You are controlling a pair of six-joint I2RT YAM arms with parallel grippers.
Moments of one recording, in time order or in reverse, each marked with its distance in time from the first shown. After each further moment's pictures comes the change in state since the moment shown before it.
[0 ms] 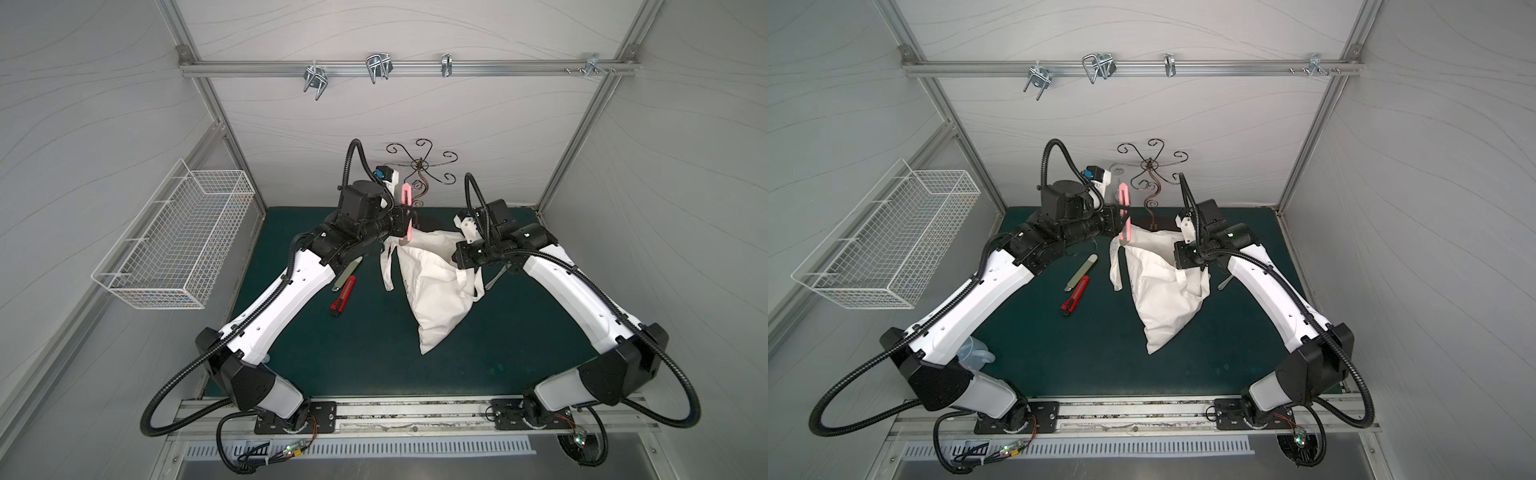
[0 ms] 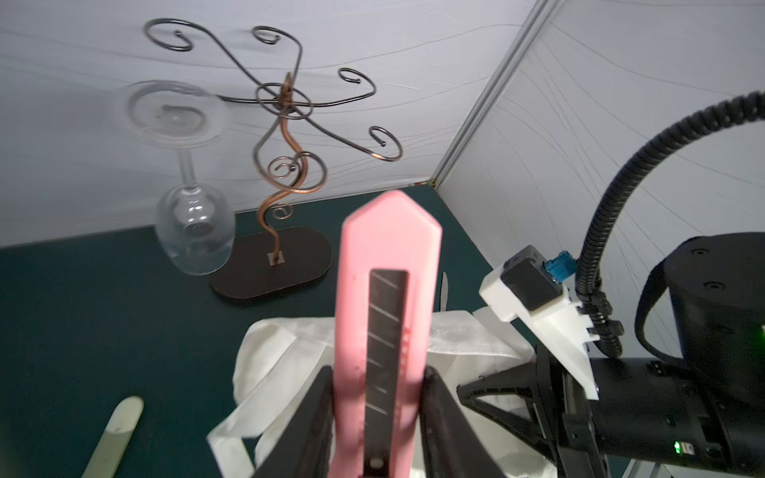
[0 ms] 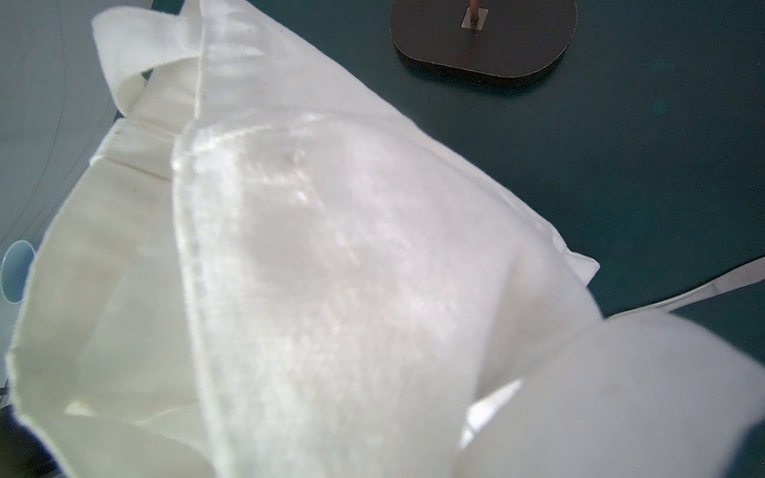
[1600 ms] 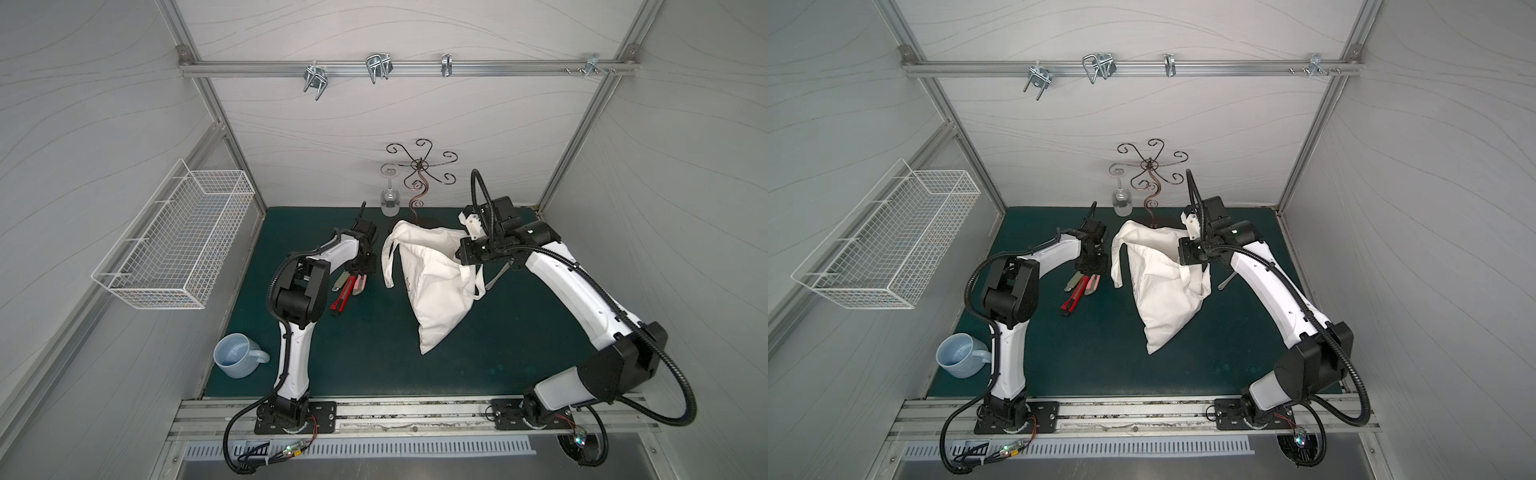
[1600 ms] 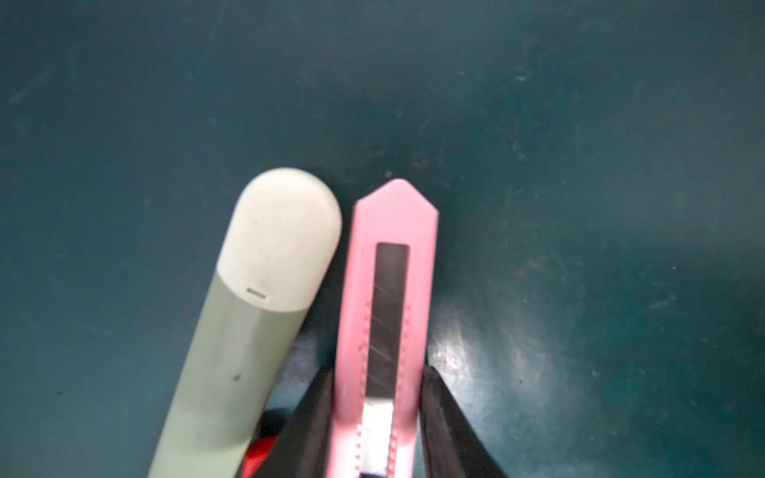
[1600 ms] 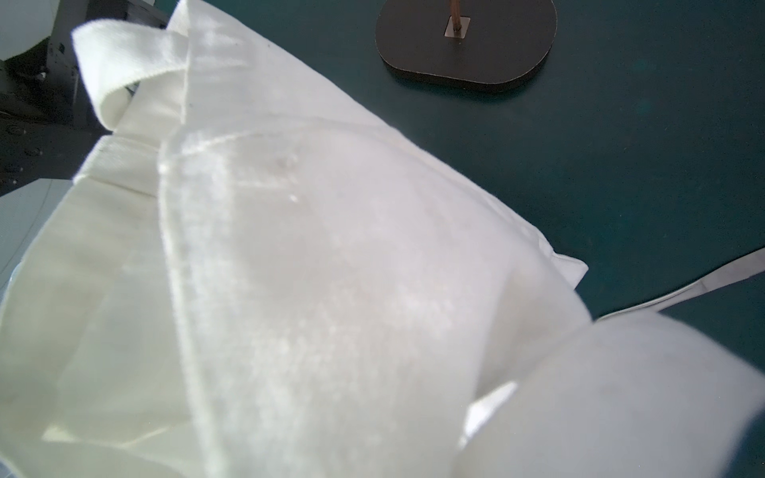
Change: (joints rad) left arm 0.311 0.627 -0.073 -0.266 -0.069 0.064; right arm -0.054 0.017 0.013 0.002 -0.018 0.000
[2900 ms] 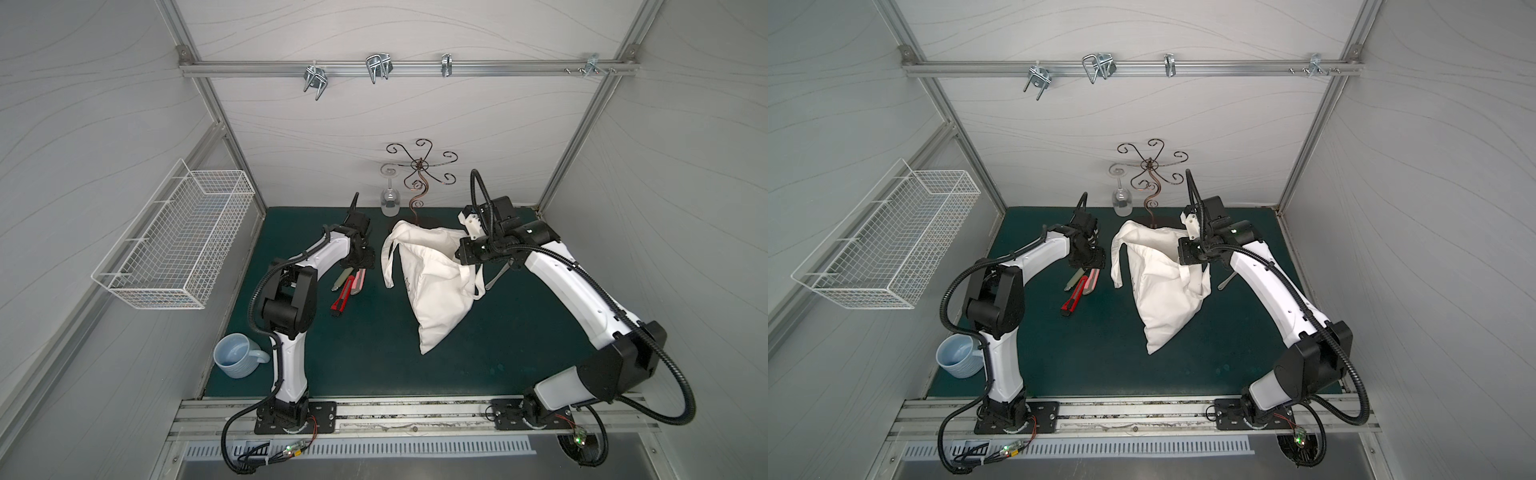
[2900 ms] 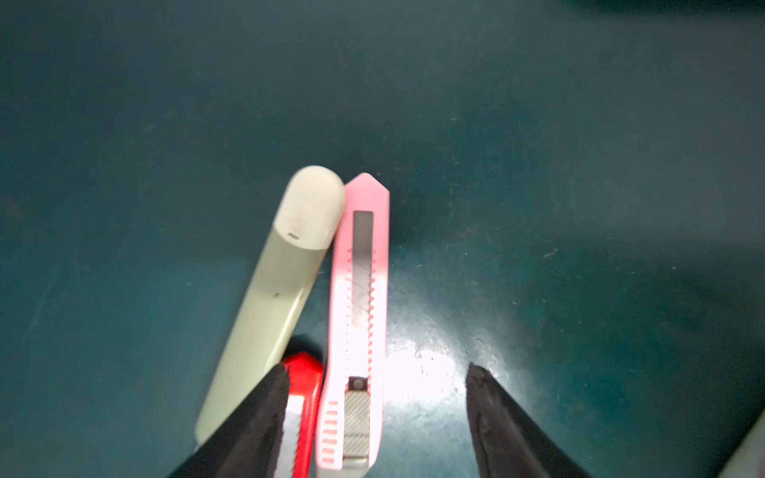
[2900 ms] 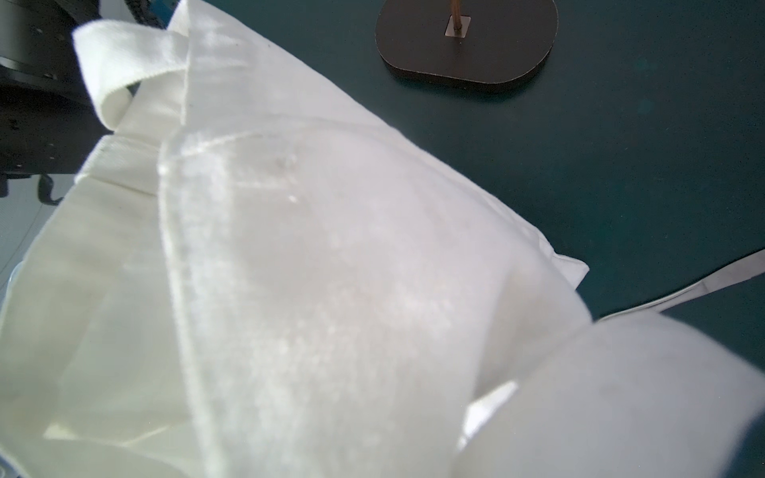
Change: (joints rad) left arm 0.016 -0.125 -0.042 -0.001 0.039 0.019; right arm 0.002 0.006 0.003 0.000 0.000 0.000
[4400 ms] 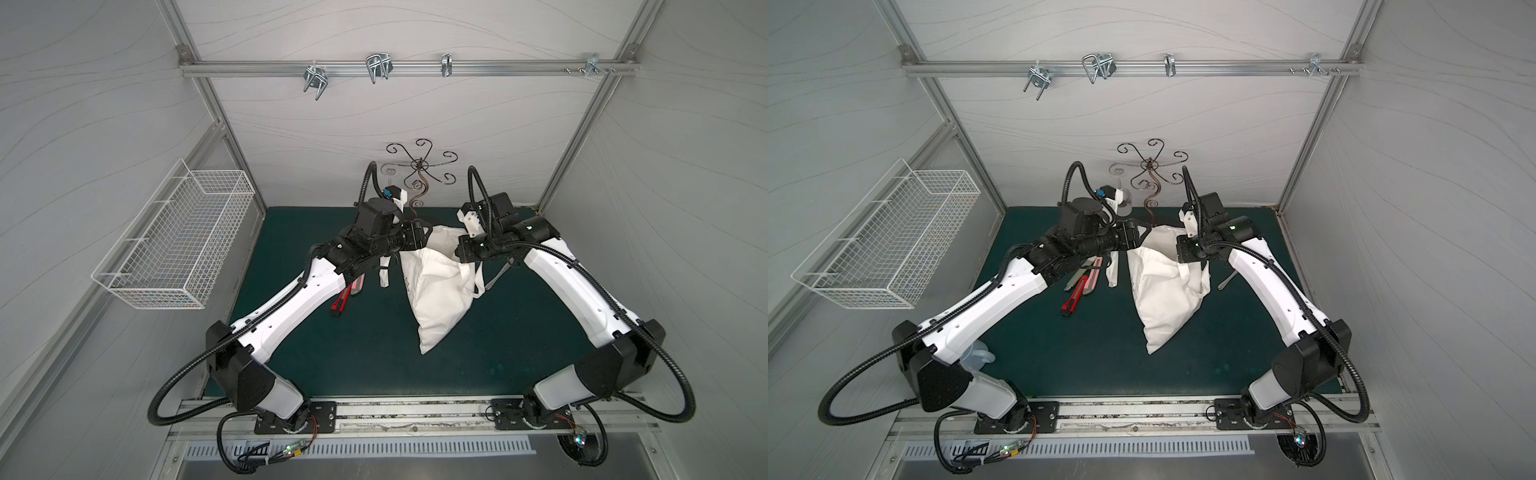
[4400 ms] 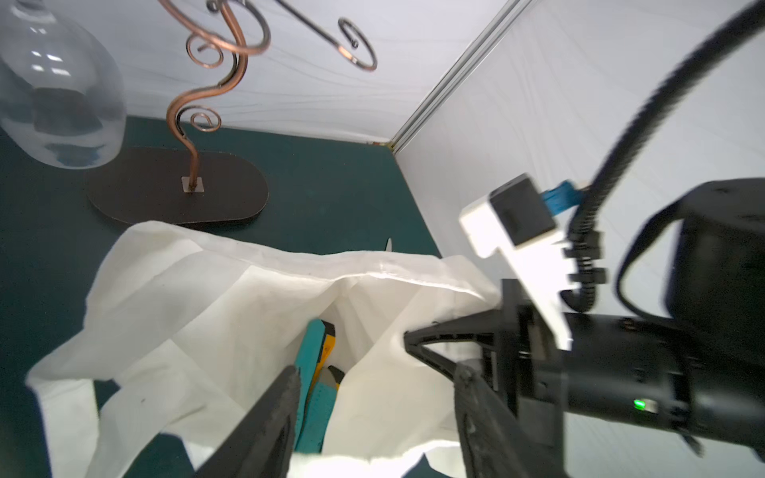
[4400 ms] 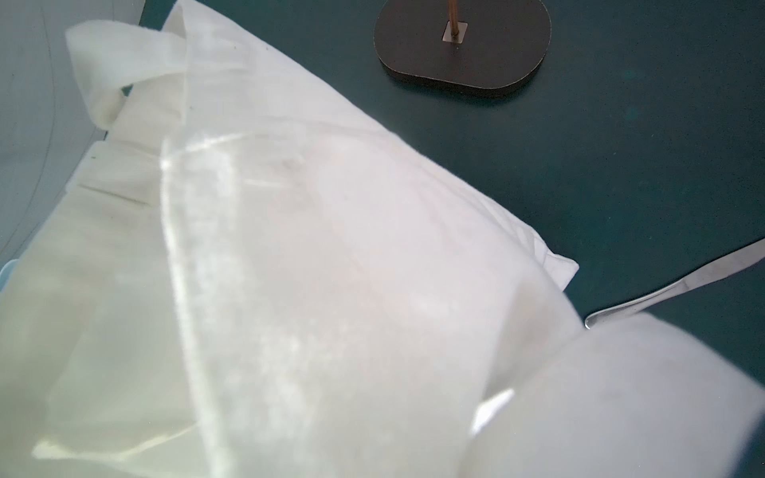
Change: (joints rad) left arm -0.367 -0.557 -0.053 0.356 0.104 -0.356; right arm 0.019 0.019 0.064 -0.051 0.032 0.000
